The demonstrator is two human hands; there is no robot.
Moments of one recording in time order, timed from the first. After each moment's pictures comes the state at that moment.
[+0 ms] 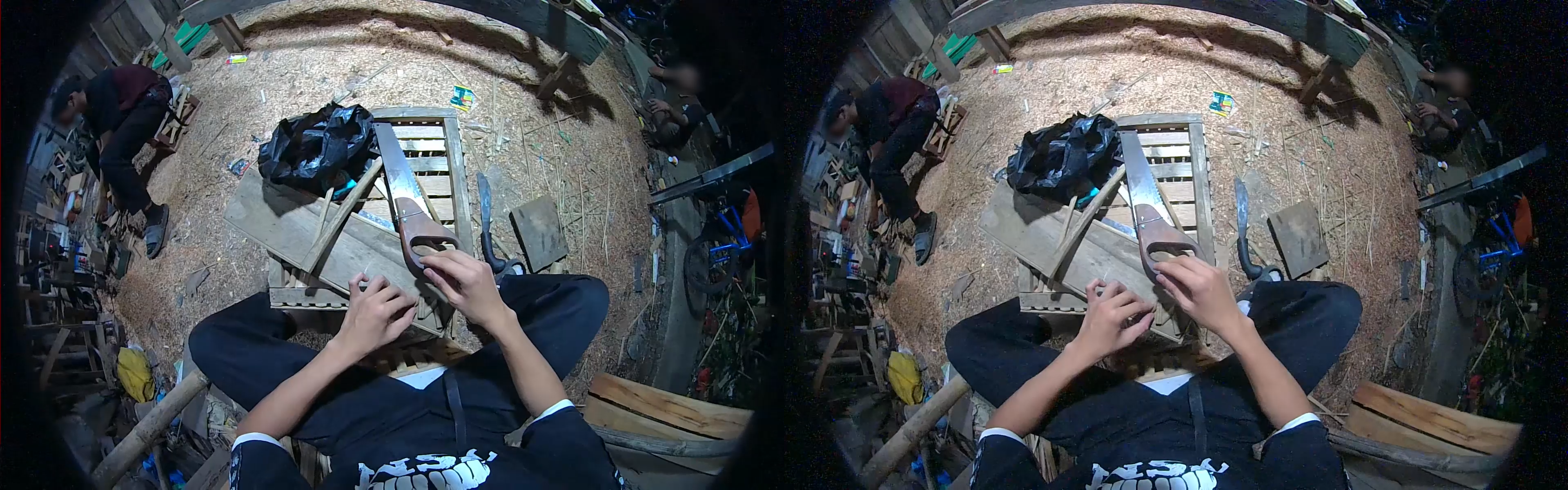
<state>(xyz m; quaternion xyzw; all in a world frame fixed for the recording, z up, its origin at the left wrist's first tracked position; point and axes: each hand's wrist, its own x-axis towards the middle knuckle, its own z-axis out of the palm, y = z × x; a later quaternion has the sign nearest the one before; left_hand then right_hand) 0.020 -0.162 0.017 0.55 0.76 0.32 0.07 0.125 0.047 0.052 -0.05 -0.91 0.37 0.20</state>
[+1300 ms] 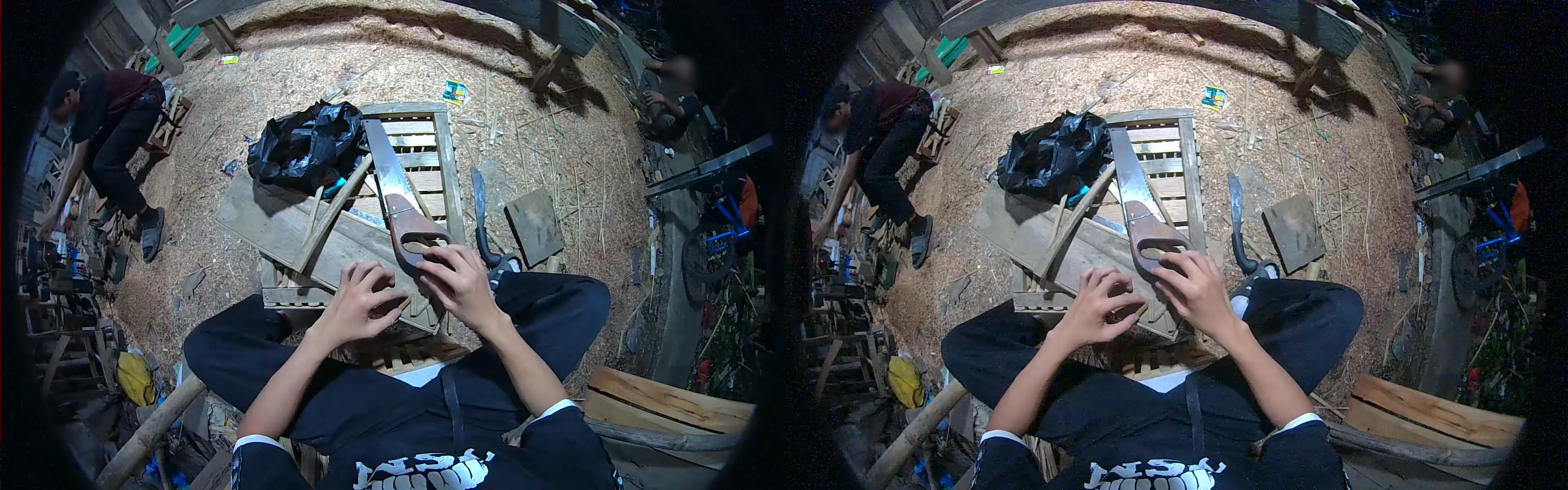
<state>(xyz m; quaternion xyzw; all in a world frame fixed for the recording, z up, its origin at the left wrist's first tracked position) -0.009 -0.163 0.016 0.62 0.71 0.32 0.10 0.142 0.049 0.033 -0.03 -0.94 0.26 0.22</state>
